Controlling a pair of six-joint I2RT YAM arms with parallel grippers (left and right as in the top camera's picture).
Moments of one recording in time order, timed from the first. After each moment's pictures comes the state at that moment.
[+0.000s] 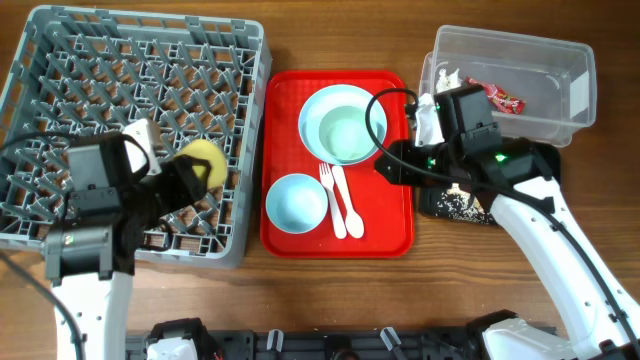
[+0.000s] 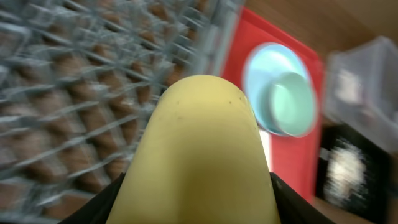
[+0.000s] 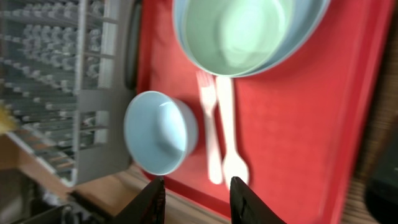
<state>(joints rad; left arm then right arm) 0.11 1.00 1.03 -0.96 0.28 -0.34 0.32 1.35 1.12 -0.83 -0.42 0.40</state>
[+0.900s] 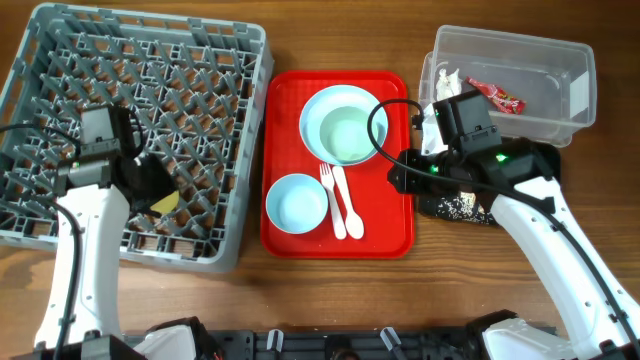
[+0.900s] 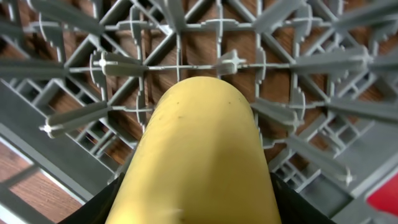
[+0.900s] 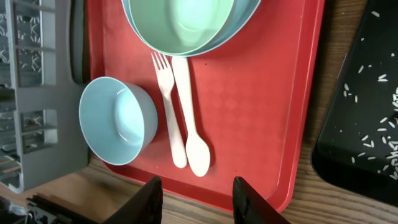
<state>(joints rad) 0.21 1.36 1.05 -0.99 -0.10 -0.40 0.32 1.35 1.12 -0.95 -0.30 0.39</state>
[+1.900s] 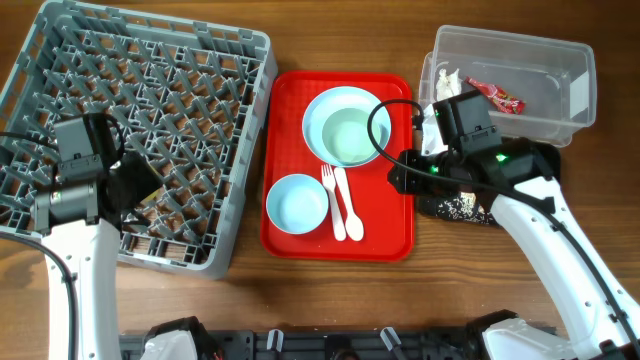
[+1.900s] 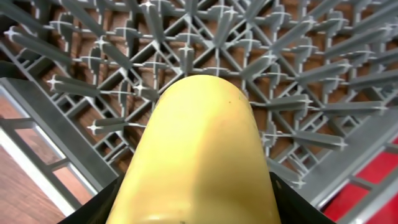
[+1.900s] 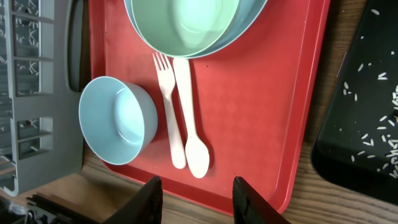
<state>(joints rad) 0.23 1.20 1.07 -0.99 -0.15 -0.40 0.32 1.35 1.12 -0.95 -0.30 0.39</state>
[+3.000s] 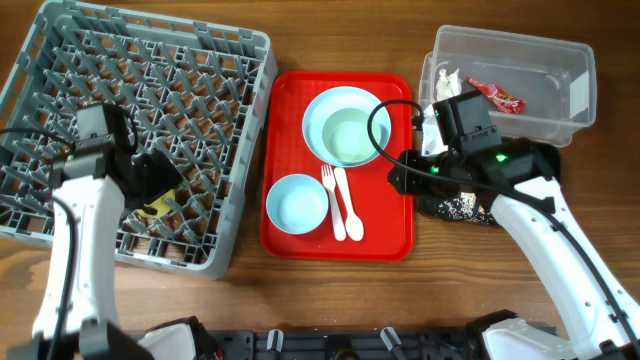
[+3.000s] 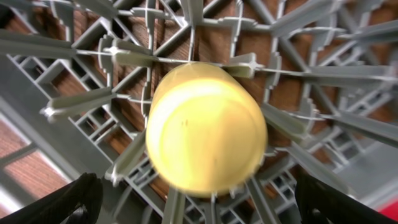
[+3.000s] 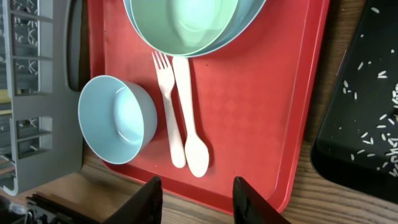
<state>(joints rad) 0.23 1.38 1.07 -1.03 -0.11 -0.43 0.32 1.35 1.12 -0.95 -0.30 0.39</state>
